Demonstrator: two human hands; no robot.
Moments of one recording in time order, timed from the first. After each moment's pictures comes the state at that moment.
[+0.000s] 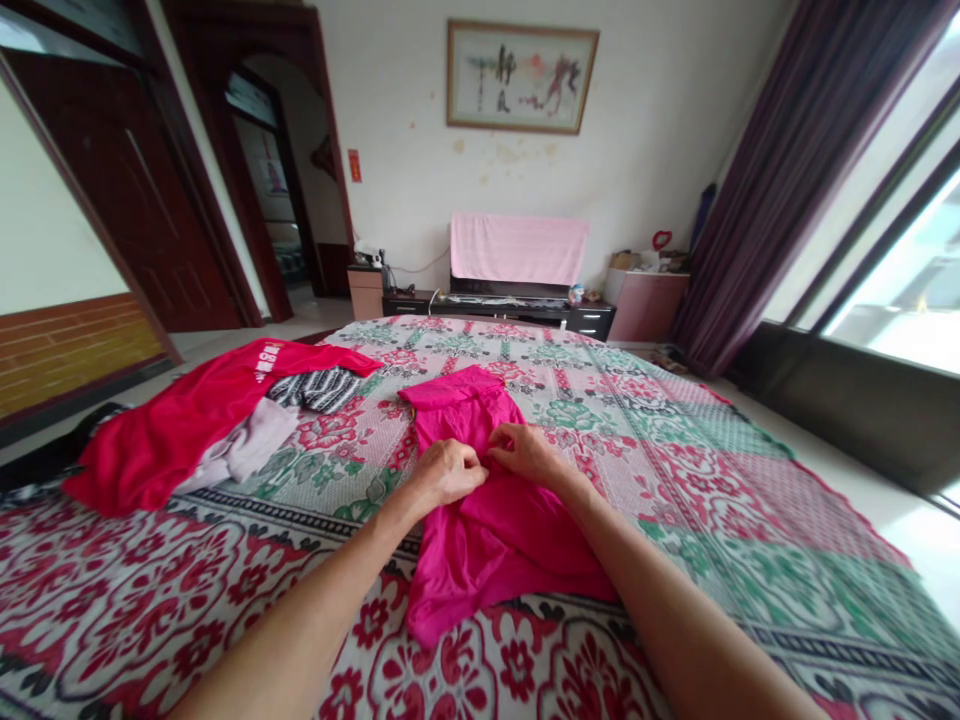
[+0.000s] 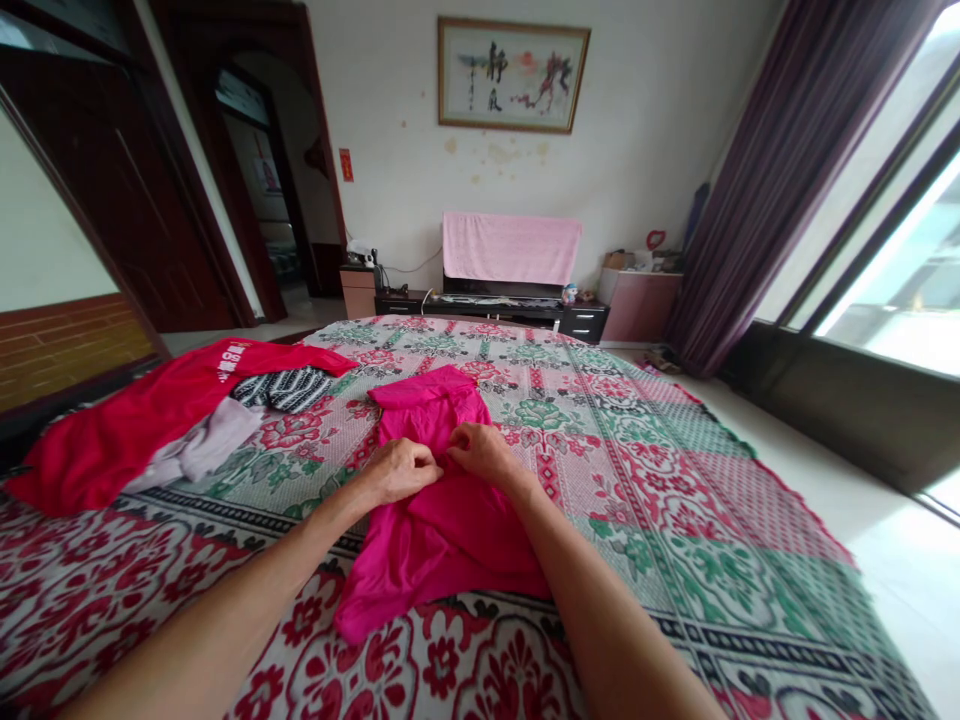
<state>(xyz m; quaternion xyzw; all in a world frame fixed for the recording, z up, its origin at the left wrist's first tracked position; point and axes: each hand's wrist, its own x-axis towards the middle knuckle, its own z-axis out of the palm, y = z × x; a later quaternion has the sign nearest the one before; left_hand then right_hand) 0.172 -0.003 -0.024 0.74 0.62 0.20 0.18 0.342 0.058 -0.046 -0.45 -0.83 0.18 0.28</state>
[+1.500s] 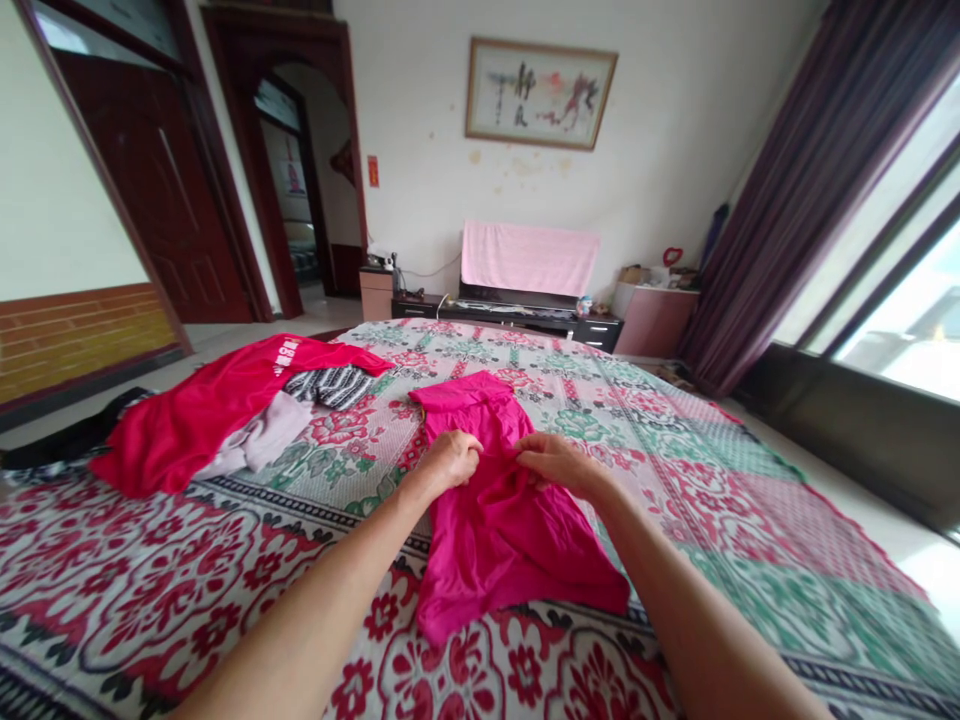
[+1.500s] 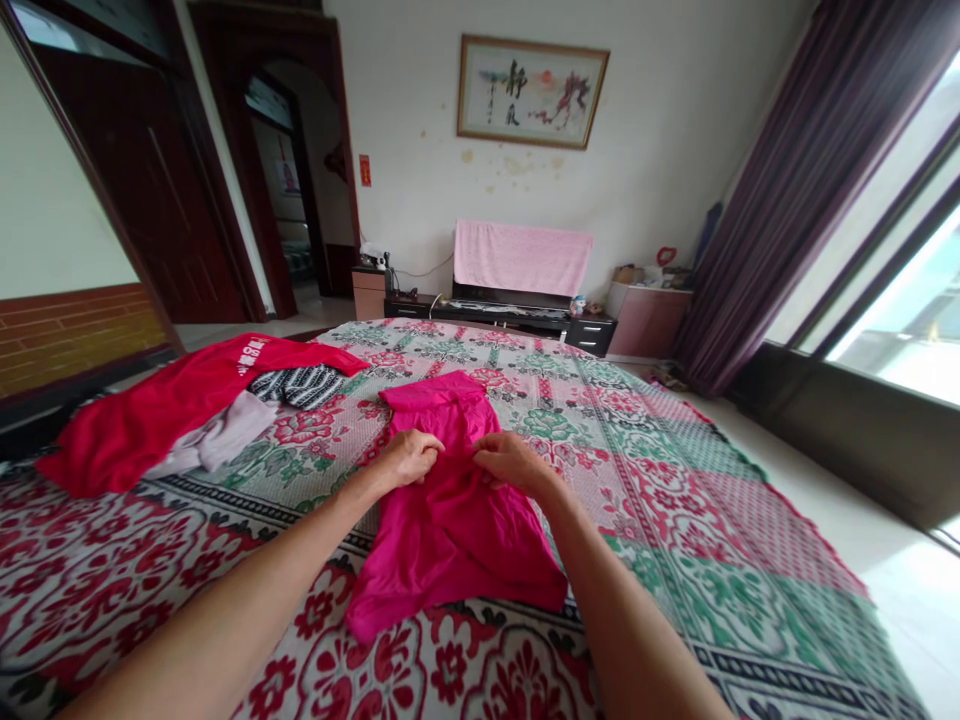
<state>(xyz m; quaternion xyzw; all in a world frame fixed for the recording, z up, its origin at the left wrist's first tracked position) 0.157 0.027 -0.043 0.74 0.60 0.23 0.20 0.357 0.039 -0.015 -0.50 -0.67 0.50 0.23</state>
